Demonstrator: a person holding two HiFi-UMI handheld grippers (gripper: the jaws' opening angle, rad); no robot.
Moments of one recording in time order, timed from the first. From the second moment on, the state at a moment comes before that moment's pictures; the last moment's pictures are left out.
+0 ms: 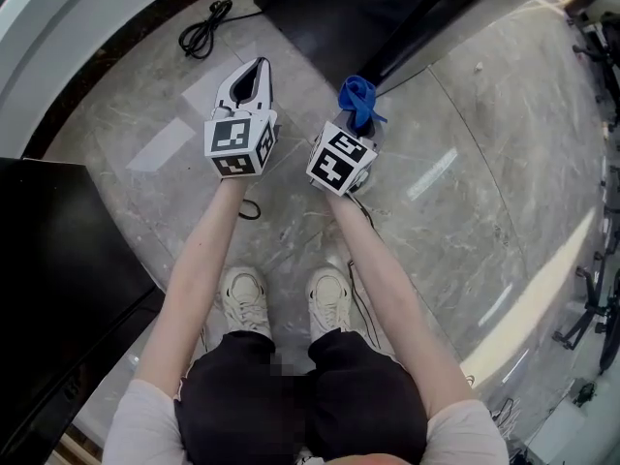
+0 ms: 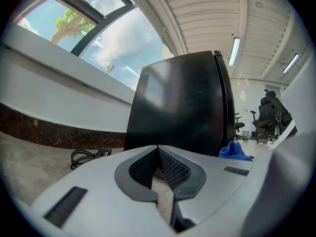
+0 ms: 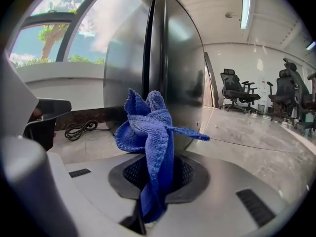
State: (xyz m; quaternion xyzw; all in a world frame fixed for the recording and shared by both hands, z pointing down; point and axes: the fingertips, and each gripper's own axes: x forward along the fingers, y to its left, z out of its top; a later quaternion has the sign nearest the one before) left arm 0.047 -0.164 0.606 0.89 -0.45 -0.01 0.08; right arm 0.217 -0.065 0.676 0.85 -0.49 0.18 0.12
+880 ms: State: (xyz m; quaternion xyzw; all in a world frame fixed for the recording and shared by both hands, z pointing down) left arm 0.080 -0.098 0.516 0.93 -0.37 0.02 0.07; right arm 0.182 -0.019 0.574 0.75 -0.64 0.12 0.12
